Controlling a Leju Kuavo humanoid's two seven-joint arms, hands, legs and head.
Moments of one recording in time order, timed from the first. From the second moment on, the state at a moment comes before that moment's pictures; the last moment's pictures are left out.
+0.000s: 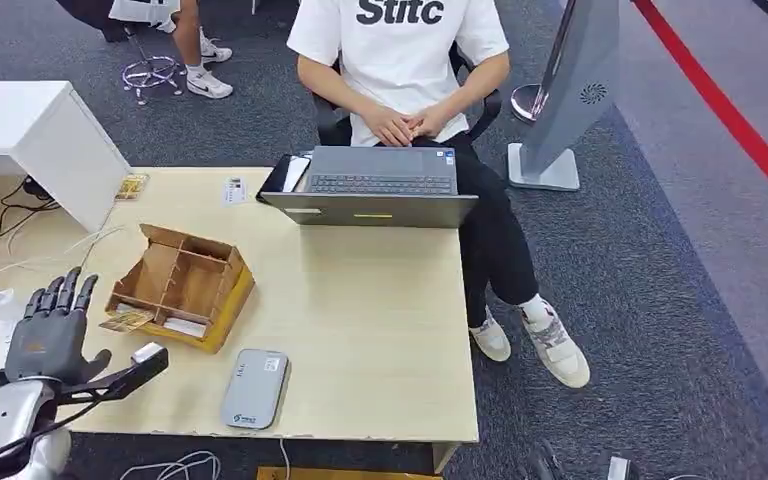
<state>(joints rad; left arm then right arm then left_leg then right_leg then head) -0.04 0.23 0.20 -1.39 -1.52 0.09 -0.07 -0.01 0.18 -0.50 -0.62 -0.15 0.50 -0.21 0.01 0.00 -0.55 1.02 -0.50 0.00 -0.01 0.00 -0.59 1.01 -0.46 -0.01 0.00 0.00</state>
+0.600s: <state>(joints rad) -0.17 0.18 0.20 -1.24 -1.56 0.11 -0.05 -0.03 0.18 -0.47 -0.60 -0.17 0.49 -0.22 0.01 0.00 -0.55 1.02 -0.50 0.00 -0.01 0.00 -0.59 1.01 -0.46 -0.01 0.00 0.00</state>
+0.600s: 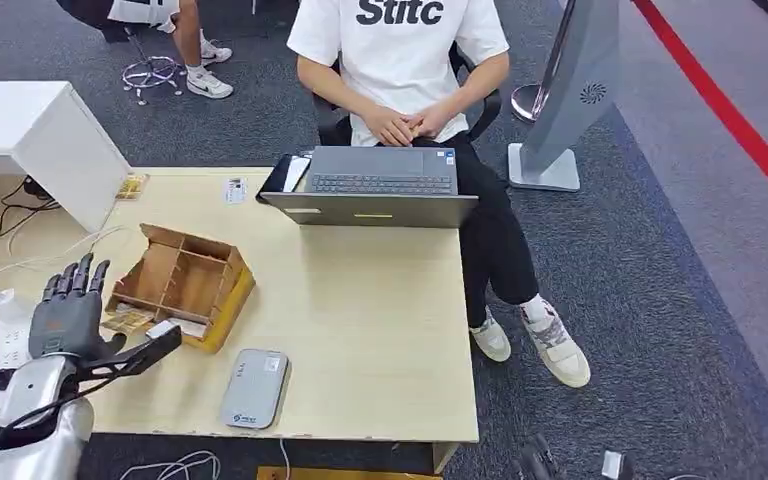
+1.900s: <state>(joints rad) -0.19 0.17 0.19 -1.19 -1.51 0.12 -0.11 -0.03 0.18 -0.44 -0.58 -0.20 0.48 -0.22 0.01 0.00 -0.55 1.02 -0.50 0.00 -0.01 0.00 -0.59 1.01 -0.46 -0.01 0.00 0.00</state>
